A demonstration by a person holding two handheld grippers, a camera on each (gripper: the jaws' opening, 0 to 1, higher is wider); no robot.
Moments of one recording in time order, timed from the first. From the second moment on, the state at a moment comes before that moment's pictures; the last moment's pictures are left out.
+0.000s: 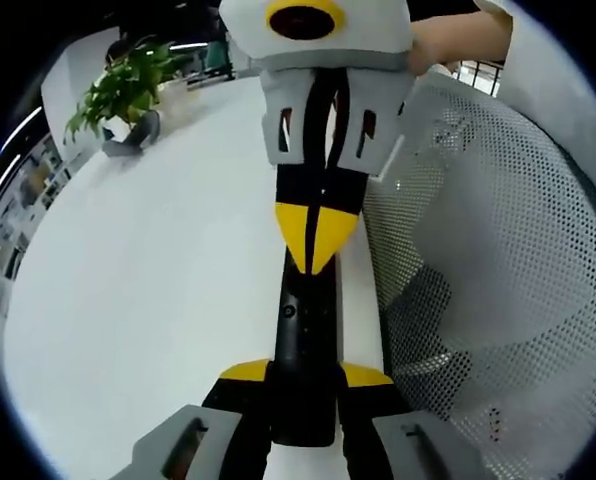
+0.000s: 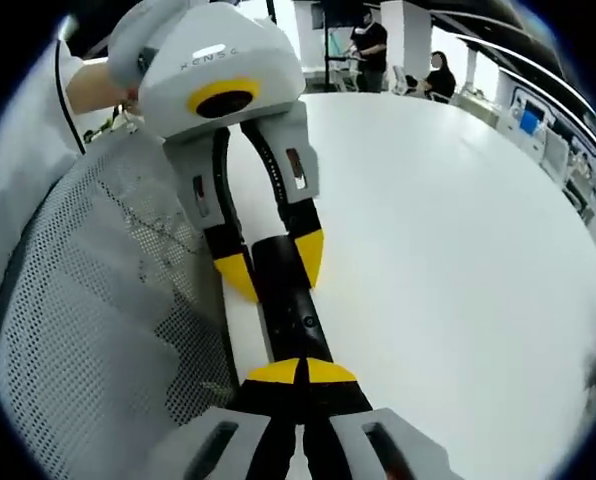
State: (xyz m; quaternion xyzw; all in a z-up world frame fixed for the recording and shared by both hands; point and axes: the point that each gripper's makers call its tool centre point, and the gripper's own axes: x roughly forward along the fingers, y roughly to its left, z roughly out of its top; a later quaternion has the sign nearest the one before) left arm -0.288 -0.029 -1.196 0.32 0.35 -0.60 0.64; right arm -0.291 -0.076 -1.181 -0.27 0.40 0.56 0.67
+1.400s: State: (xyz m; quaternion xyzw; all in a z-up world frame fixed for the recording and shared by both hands) left arm -0.288 -0.028 -1.195 0.32 0.35 -0.61 0.63; right arm -0.287 -0.065 -1.186 -0.33 0.38 0.52 0.69
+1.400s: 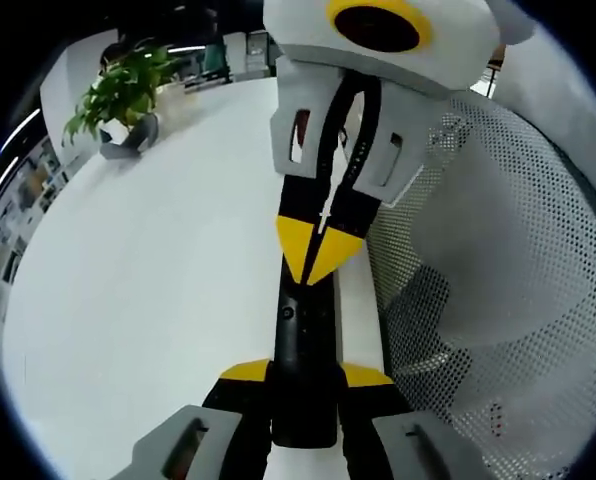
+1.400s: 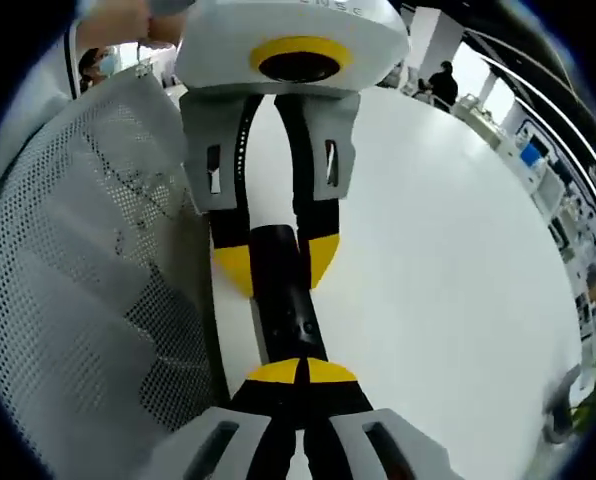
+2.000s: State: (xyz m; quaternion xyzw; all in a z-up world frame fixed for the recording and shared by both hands) left arm -0.288 -0.028 -1.195 0.32 0.35 -0.61 0.64; right arm -0.292 -0.057 -1.178 -0.30 0.35 0.55 0.70
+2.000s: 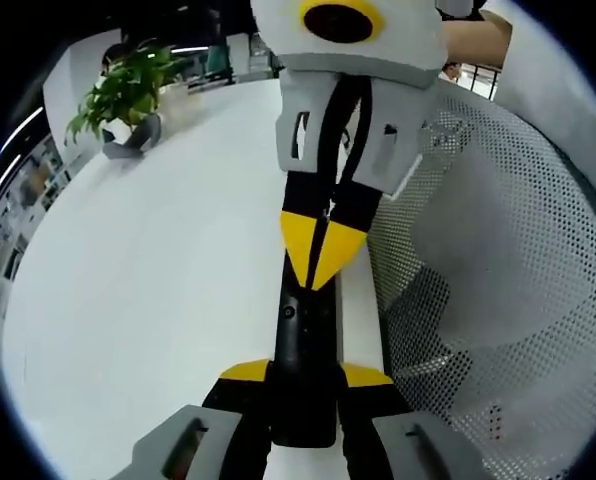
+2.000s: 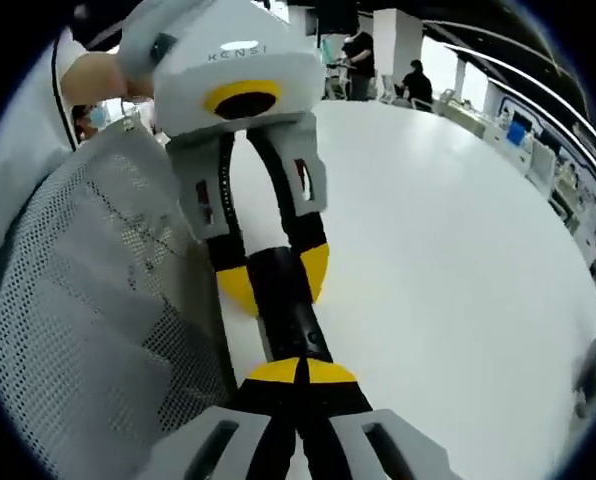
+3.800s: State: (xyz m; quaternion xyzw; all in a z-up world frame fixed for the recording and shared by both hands) left arm -0.288 -0.028 -1.195 0.31 0.34 -0.61 0.64; right arm -0.306 -0.041 -1.186 -0.37 0.31 0.54 0.69
